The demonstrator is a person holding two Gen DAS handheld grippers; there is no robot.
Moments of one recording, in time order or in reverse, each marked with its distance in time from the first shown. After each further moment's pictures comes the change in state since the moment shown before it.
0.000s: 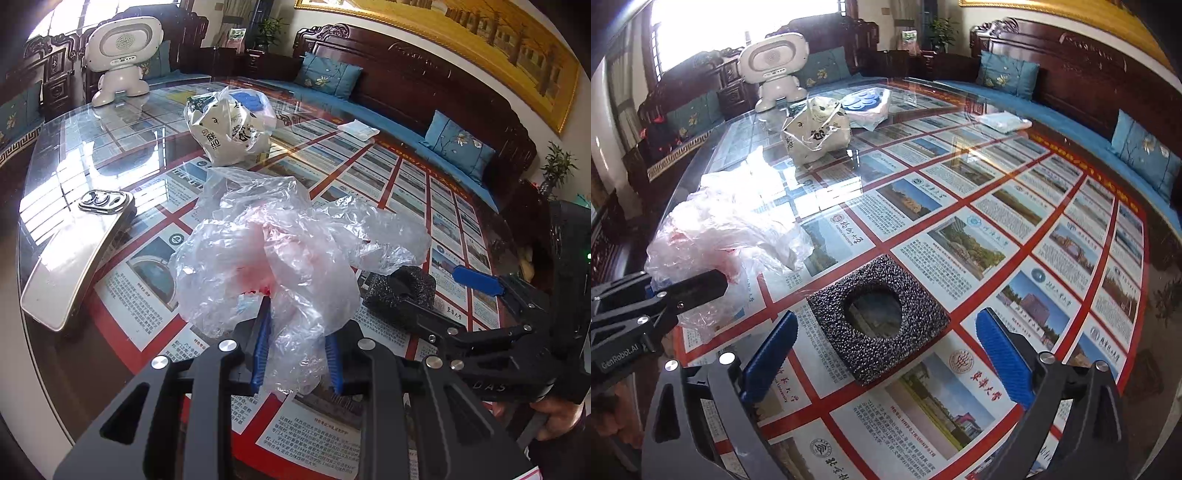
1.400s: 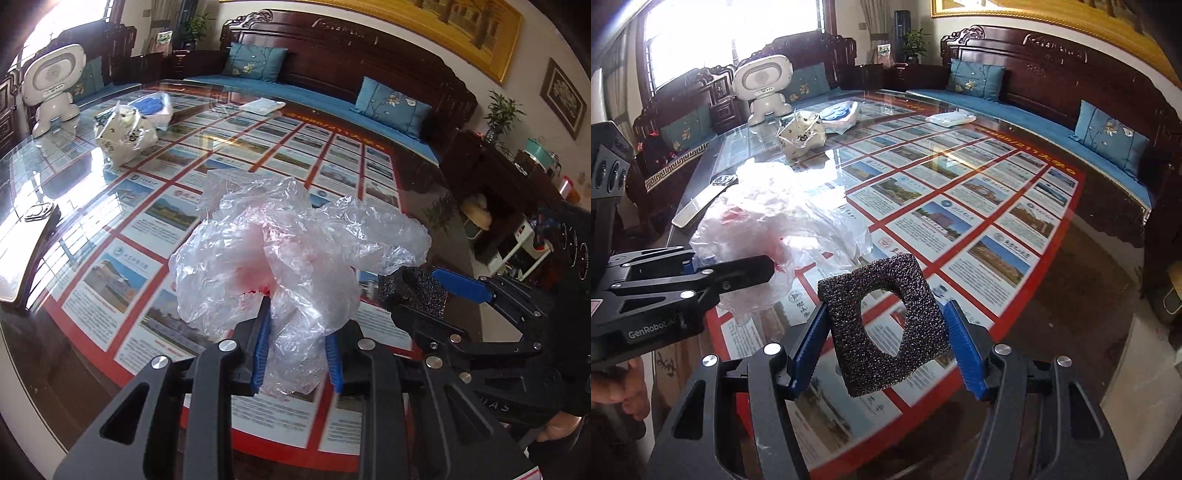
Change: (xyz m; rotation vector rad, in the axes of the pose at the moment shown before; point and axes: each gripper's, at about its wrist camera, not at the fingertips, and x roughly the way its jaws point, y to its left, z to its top) left arm -0.034 -0.114 -0.050 0.195 0.064 -0.165; right arm -0.122 -0.044 -0.099 0.103 -0.057 -0.046
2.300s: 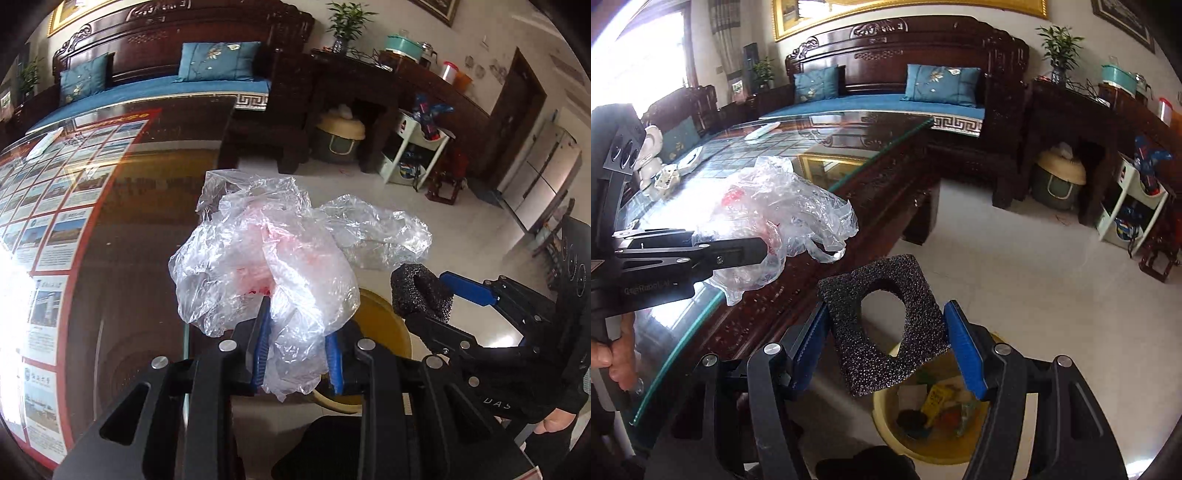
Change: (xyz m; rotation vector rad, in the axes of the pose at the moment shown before) left arm 0.049 -0.326 -0.074 0.420 0.165 -0.322; right arm -0.186 -0.202 -0.203 0.387 -0.034 -0.346
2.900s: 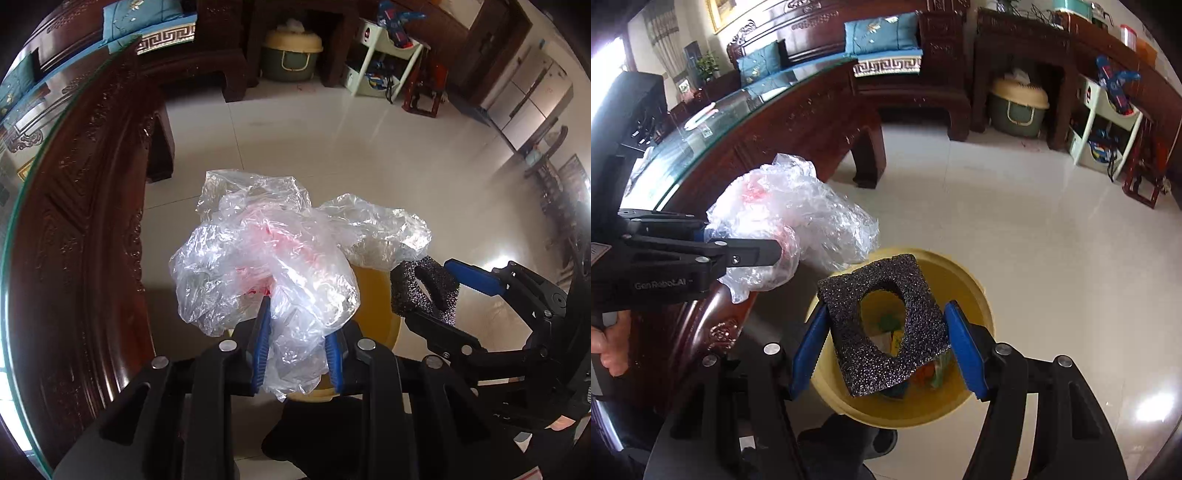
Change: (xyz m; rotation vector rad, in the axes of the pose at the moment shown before) left arm 0.151 -0.084 -0.004 0.154 0.306 -0.050; right arm 0.038 -0.105 -0.083 0.179 0.160 -0.057
